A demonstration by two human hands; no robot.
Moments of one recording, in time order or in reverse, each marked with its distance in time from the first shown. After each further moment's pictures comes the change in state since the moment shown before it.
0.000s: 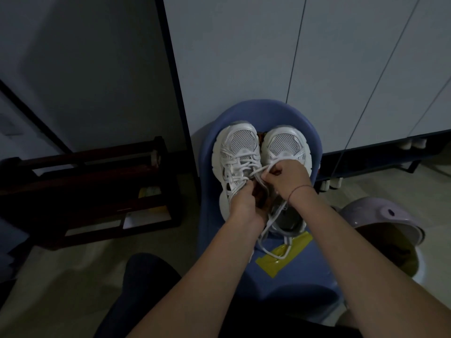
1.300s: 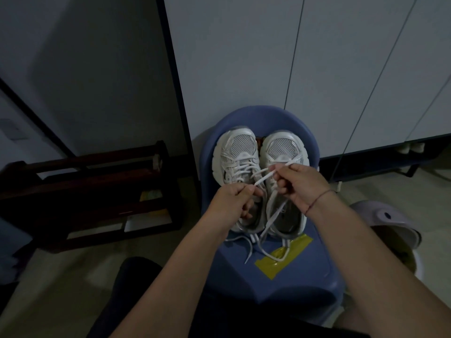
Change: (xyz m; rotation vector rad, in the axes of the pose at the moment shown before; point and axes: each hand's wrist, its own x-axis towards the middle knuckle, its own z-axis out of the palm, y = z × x) left_hand -0.045 0.043 -0.026 1.042 -0.226 0.376; right_hand -0.025 -0.008 -0.026 1.089 -0.115 0.264
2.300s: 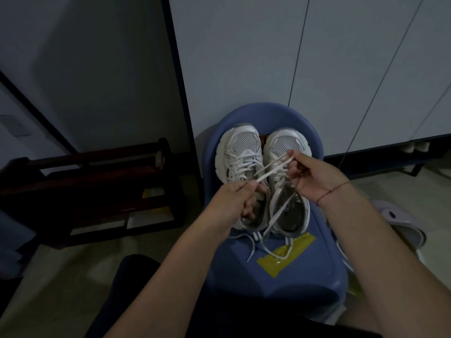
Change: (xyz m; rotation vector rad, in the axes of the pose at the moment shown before) left_hand -0.007 0.002 -0.004 -0.186 -0.090 -0.034; right_hand 0.008 -0.016 -0.010 0.445 -0.019 0.166
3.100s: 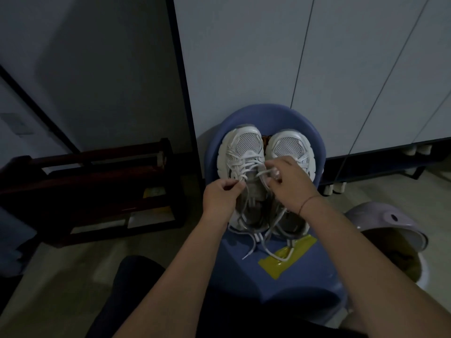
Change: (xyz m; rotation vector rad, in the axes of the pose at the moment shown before) left_hand 0.043 -0.031 -0.021 0.147 0.481 0.060; right_hand 0.008 0.033 0.004 -1.596 -0.018 -0.576
